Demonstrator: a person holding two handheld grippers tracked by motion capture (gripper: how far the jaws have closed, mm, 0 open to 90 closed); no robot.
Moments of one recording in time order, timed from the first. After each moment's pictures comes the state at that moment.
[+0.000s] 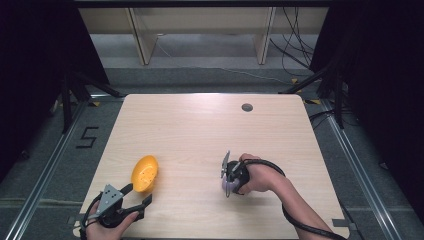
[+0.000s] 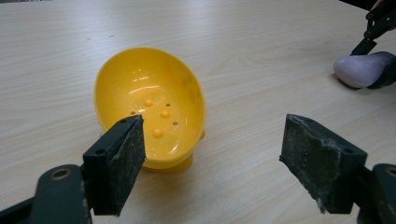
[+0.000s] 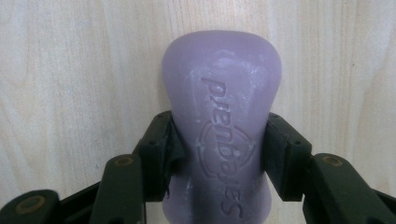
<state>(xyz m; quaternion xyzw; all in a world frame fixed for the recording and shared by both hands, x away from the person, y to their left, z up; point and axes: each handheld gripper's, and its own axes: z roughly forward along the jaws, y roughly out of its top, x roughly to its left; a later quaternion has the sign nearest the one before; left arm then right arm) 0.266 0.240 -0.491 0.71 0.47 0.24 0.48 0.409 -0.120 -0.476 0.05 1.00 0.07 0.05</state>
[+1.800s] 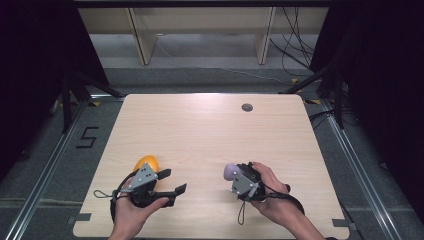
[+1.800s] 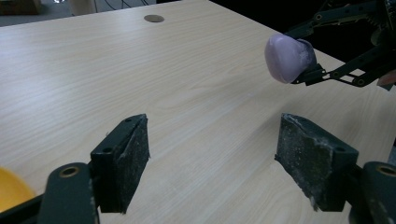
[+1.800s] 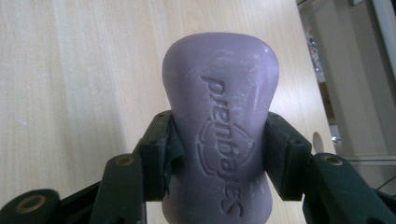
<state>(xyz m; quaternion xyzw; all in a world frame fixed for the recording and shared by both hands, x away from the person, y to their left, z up) 0.309 0.158 -0.439 0.77 0.36 0.14 0.52 0.329 -0.148 -0.440 0.05 0.91 0.20 0.36</state>
